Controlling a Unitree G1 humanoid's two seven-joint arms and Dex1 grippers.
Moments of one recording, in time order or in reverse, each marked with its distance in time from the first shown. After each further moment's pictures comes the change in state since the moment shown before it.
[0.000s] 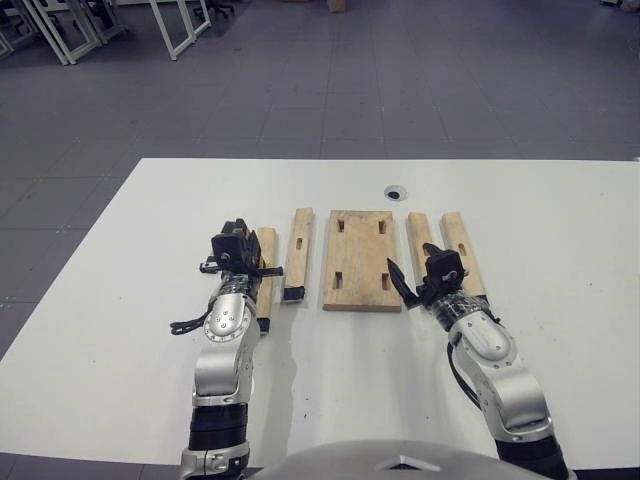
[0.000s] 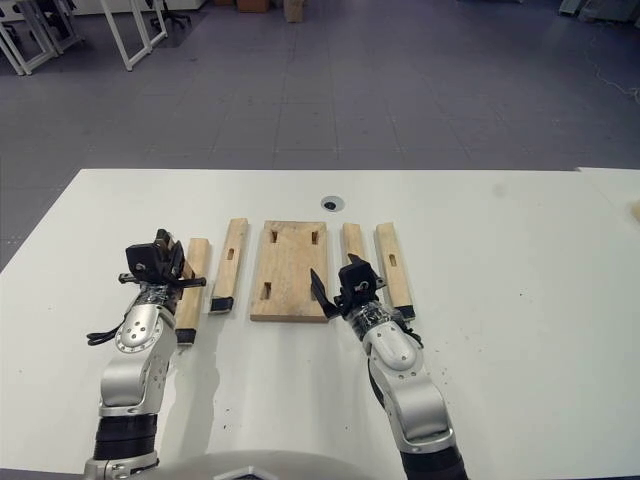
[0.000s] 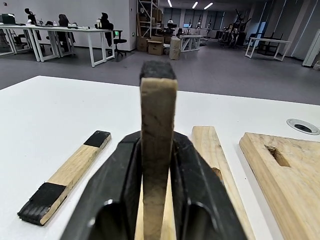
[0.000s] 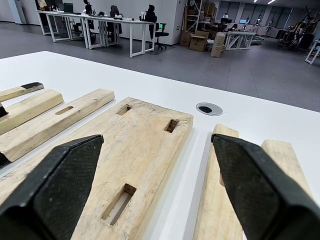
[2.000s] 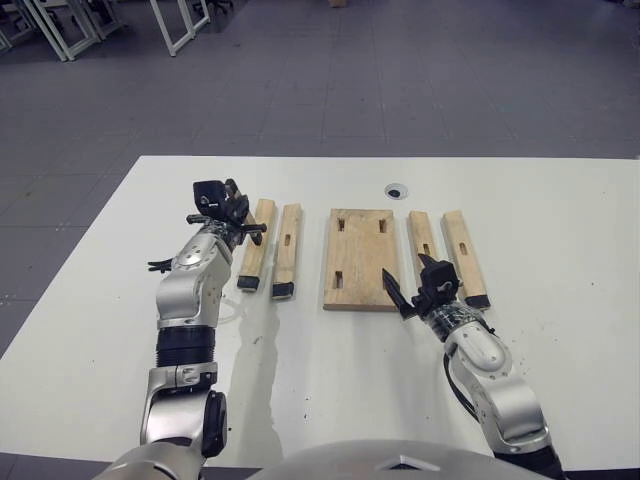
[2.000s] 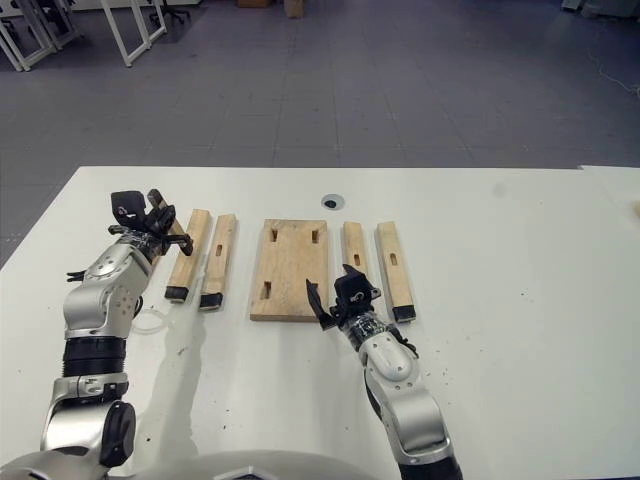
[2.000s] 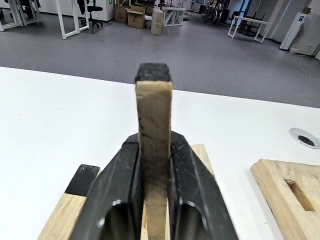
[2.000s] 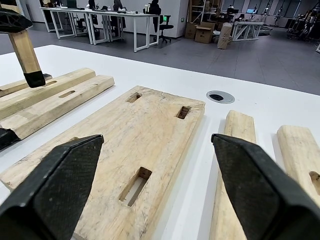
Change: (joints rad) left arm -0.406 0.231 0.091 0.396 -0.198 0.166 -0.142; right arm 0.052 0.010 0.034 0.002 0.007 -0.028 -0.006
